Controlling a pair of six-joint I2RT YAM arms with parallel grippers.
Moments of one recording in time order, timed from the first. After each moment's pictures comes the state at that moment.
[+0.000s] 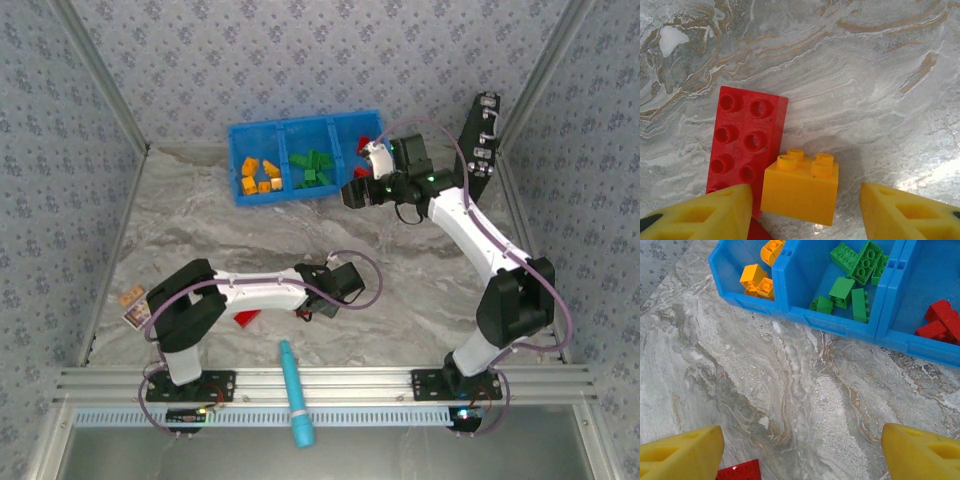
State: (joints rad) left arm -1.15 1.79 1.12 -0.60 -0.38 -0.55; right arm 0.37 1.60 1.44 -0.59 -0.36 0.05
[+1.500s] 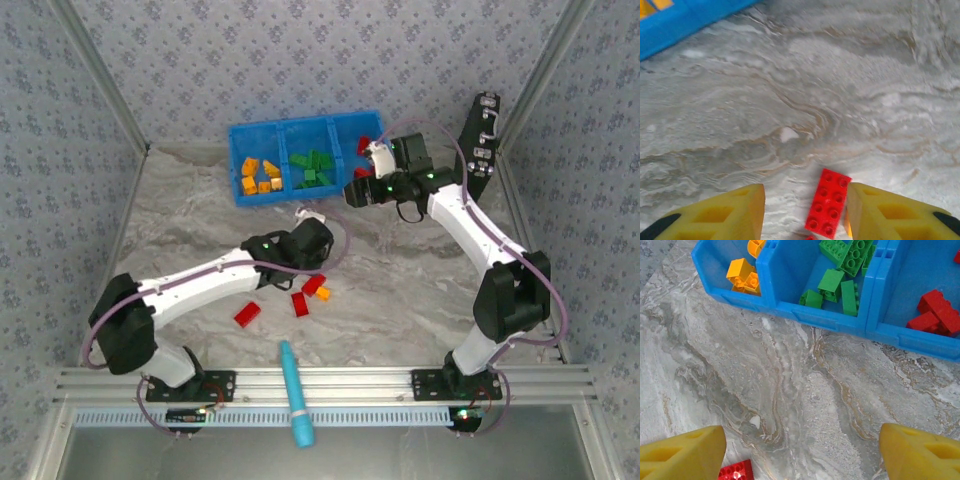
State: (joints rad) left arm -0.97 1.49 1.14 -0.60 -0.41 -0.48; right arm 0.35 1.64 1.46 -0.61 -0.36 0.04
